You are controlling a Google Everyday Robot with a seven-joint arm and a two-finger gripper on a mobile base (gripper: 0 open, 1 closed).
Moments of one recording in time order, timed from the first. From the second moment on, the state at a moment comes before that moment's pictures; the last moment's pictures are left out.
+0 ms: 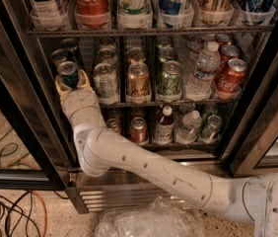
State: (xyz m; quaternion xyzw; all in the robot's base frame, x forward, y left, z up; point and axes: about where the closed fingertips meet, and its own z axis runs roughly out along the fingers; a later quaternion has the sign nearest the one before) arm 0.650 0.188 0.855 -0.16 0.61 0.13 0.76
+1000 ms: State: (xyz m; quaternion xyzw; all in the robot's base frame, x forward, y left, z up) arm 0.642 0.182 0.871 -0.14 0.61 0.15 0.76
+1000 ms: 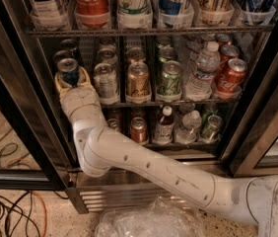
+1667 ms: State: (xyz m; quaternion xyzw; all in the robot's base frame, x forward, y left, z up) arm 0.632 0.175 0.895 -0.17 0.60 0.14 0.77
